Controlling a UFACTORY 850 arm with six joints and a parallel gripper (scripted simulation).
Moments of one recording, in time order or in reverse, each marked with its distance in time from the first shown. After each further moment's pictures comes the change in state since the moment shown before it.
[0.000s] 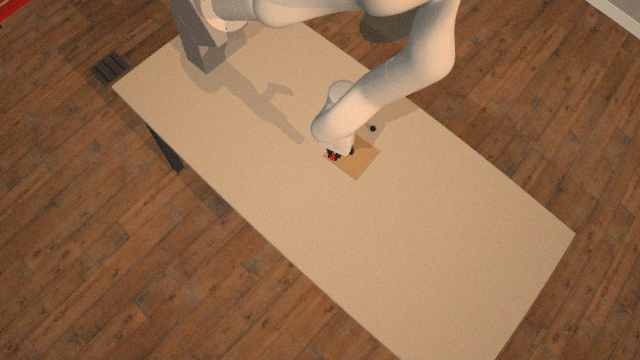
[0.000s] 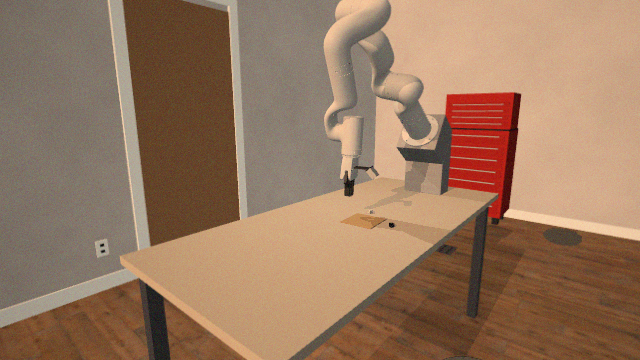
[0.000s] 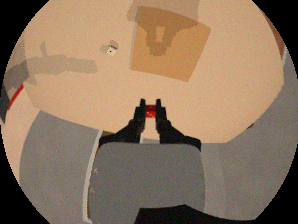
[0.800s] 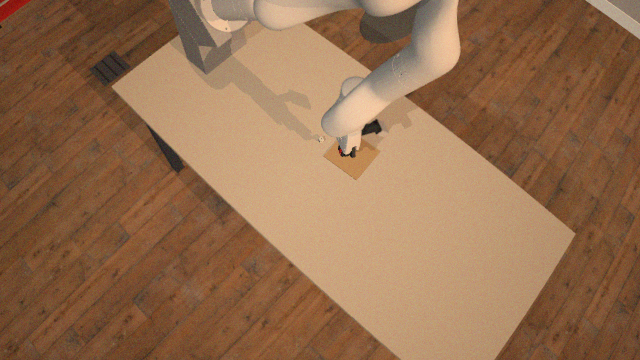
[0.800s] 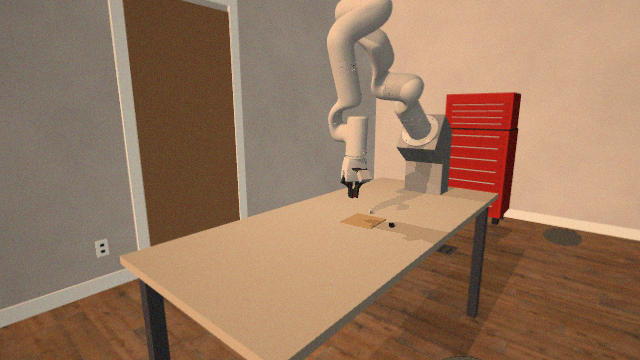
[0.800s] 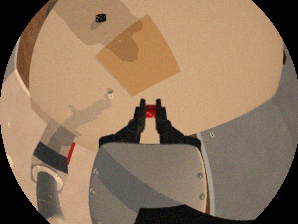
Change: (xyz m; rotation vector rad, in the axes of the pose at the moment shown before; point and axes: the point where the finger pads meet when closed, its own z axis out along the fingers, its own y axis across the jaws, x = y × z) arm 0.027 0.023 -0.001 0.005 0.002 0.757
